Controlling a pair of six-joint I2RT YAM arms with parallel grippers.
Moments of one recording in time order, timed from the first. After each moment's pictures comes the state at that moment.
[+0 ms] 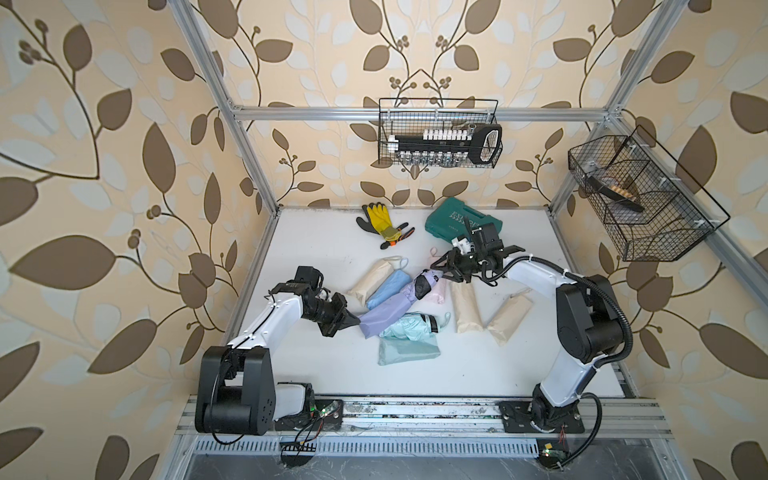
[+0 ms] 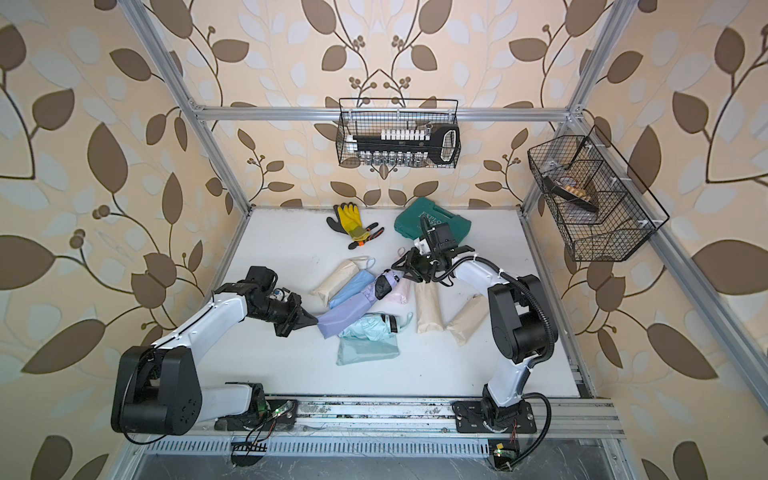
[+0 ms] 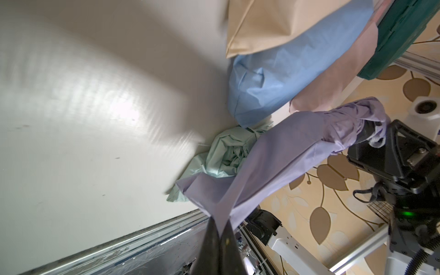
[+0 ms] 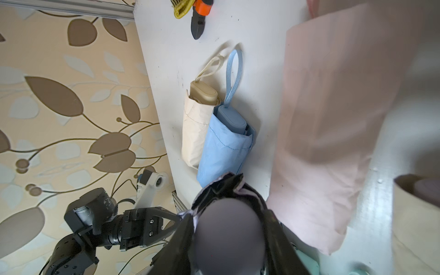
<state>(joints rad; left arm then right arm) 0.02 1.29 0.78 -0.86 0.72 -0.73 0.28 1.78 1.20 -0.33 -0.68 0.84</state>
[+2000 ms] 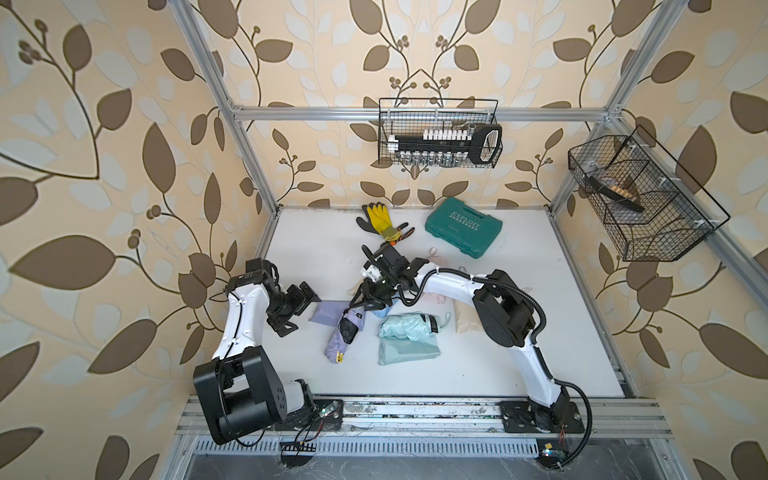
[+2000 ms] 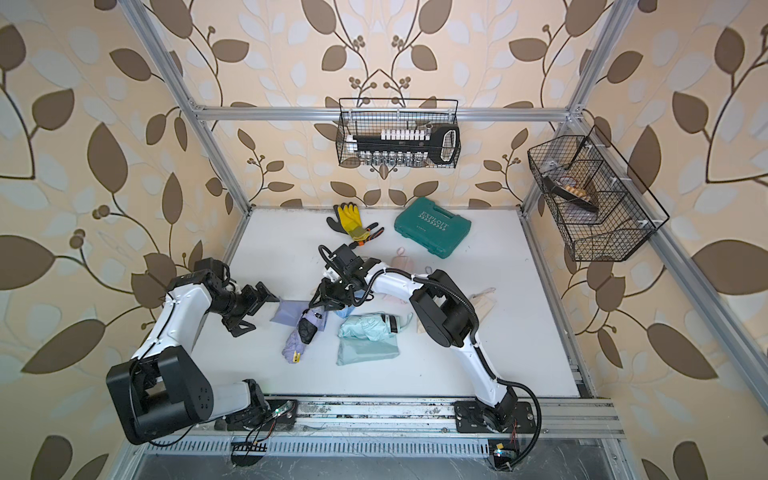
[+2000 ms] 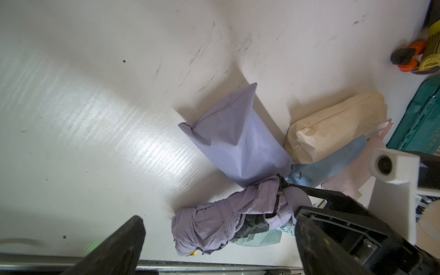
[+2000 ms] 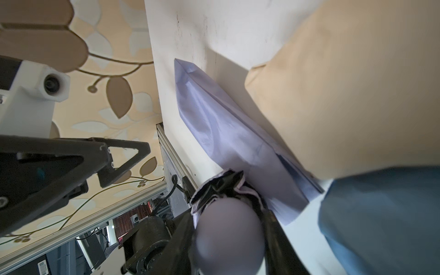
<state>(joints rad) 0.38 1.28 0.94 -1.07 0.43 -0.47 0.82 2.28 1.75 -0.38 -0.68 0.91</state>
